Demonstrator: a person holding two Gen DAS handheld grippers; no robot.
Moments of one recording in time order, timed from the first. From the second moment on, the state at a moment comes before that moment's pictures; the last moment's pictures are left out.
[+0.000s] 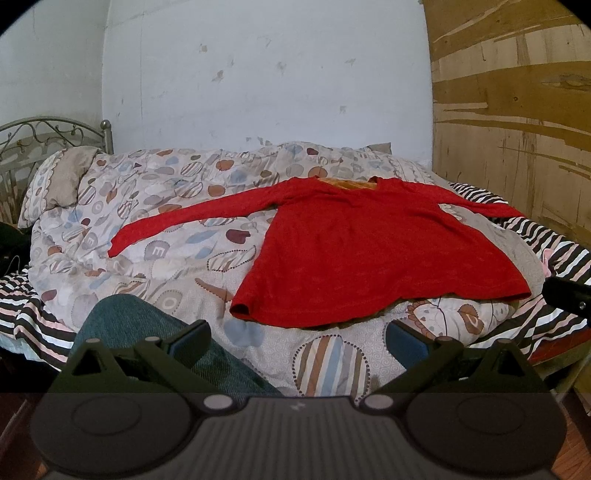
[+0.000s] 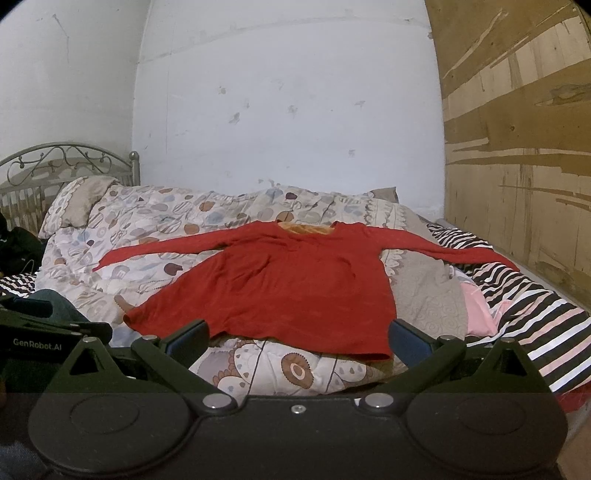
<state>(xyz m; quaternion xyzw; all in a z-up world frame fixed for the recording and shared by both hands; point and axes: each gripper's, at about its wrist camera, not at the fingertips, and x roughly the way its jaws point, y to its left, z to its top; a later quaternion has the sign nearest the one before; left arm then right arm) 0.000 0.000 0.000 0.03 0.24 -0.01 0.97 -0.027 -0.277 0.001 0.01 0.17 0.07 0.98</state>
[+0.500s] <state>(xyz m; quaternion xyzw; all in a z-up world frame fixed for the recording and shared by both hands) -0.006 0.002 -0.008 0.03 0.24 -0.01 0.97 -0.026 -0.278 0.002 0.01 0.17 0.07 0.98</state>
